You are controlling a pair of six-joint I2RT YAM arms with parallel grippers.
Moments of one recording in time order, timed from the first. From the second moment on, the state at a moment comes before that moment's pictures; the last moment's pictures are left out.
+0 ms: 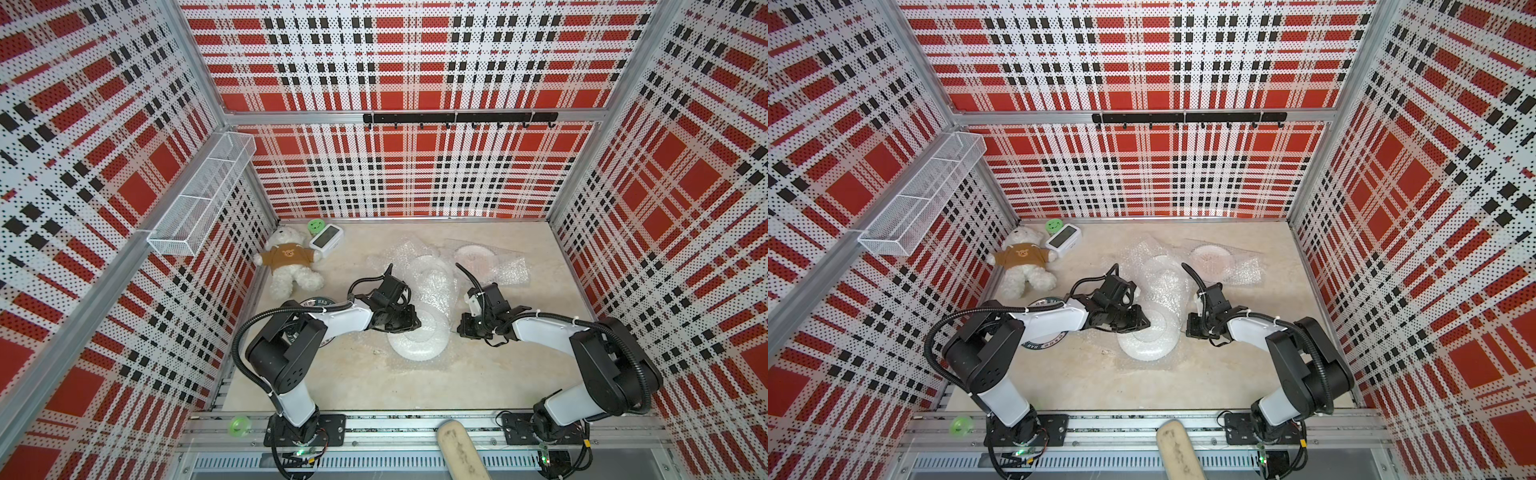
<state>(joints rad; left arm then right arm) -0.65 1.73 0.91 -0.19 0.40 -0.68 0.44 1.52 0.65 -0.20 -0.29 0.51</state>
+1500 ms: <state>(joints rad) -0.65 1.73 0.90 -0.17 0.40 -0.68 0.59 1.57 0.75 -0.31 -0.10 0.41</state>
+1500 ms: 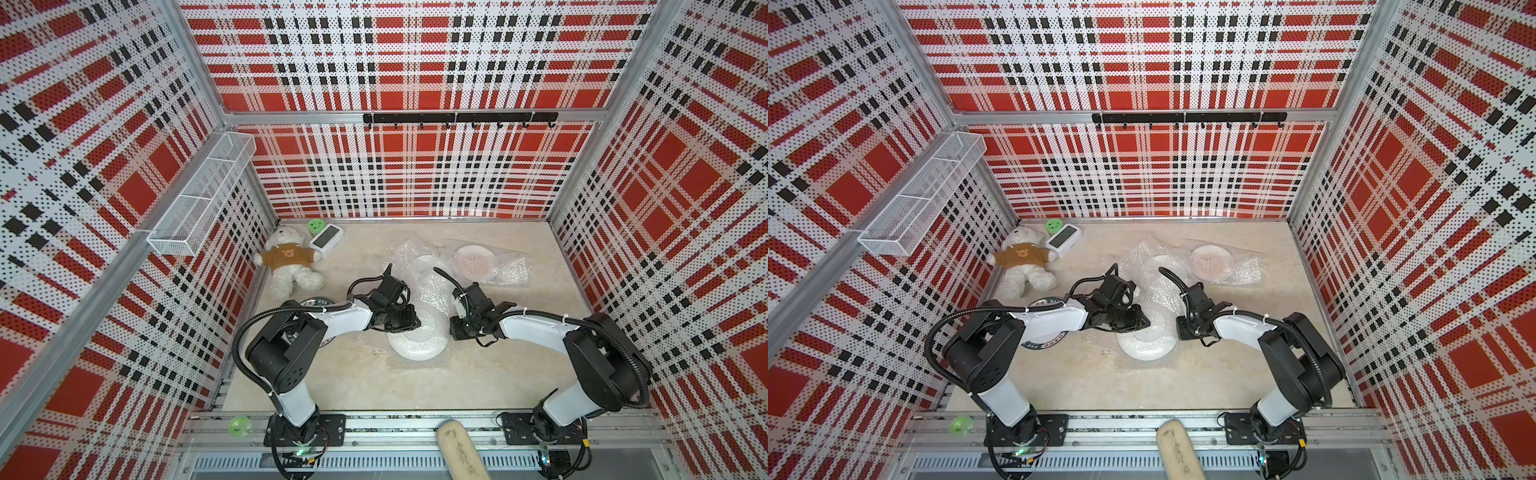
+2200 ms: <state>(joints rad) -0.64 1.72 0.88 -0.15 0.40 -0.68 0.56 1.56 0.71 -0.24 -0.14 0.42</state>
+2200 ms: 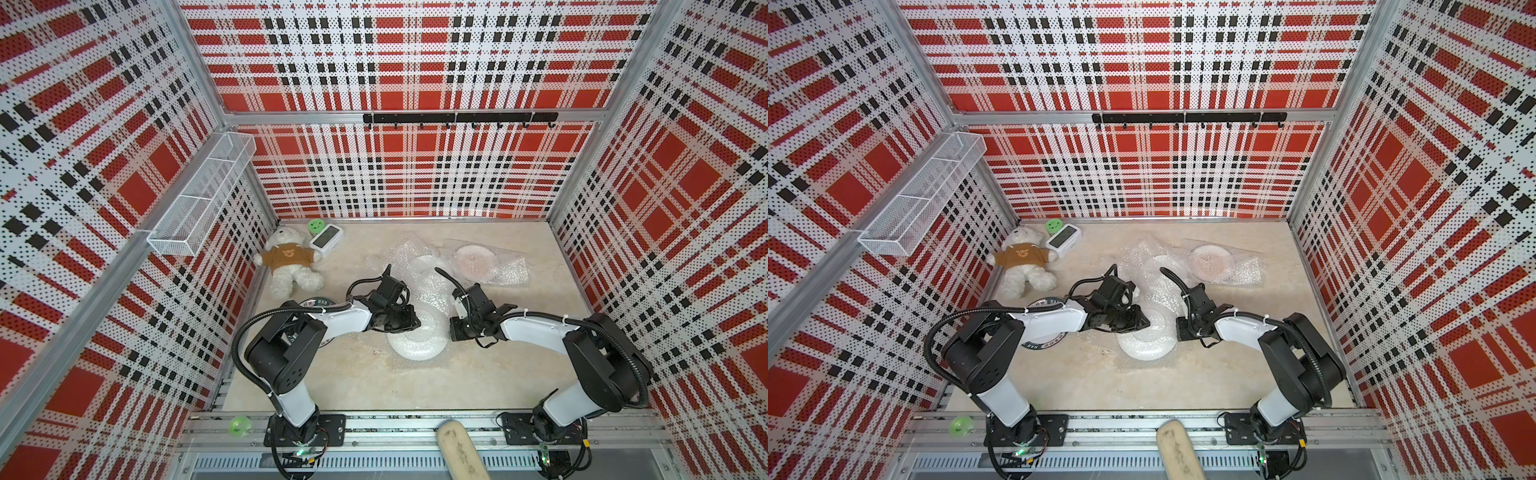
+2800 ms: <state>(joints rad) -0.62 1.72 0.85 -0.08 0.44 -0.68 0.43 1.49 0.48 0.14 -0.28 0.73</state>
